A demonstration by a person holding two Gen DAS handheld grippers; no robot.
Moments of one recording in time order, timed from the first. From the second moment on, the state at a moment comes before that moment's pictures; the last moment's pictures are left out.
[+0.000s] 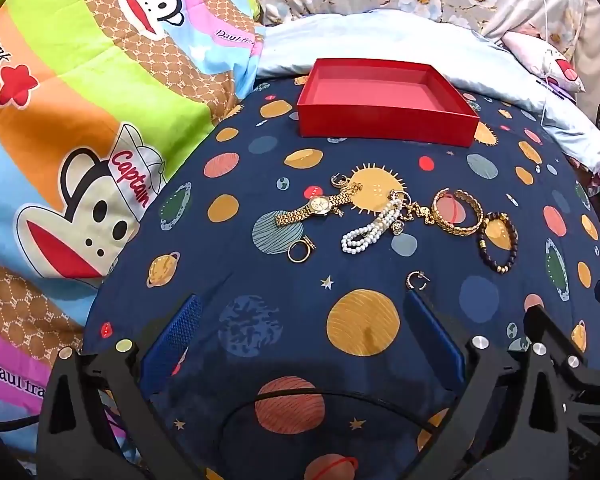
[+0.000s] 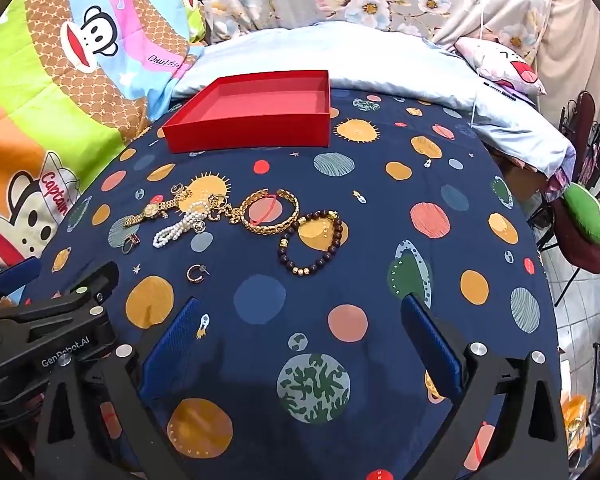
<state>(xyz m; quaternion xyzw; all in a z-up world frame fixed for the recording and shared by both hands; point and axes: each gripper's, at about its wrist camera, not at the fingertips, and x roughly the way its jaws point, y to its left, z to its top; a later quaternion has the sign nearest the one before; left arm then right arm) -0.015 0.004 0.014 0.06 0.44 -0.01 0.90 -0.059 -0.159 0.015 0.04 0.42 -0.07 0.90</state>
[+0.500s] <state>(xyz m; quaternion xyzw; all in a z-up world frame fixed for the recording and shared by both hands) -0.014 0.004 0.011 0.06 0.44 -0.01 0.90 -0.058 -0.160 0.015 0.04 0.42 -0.07 0.90</state>
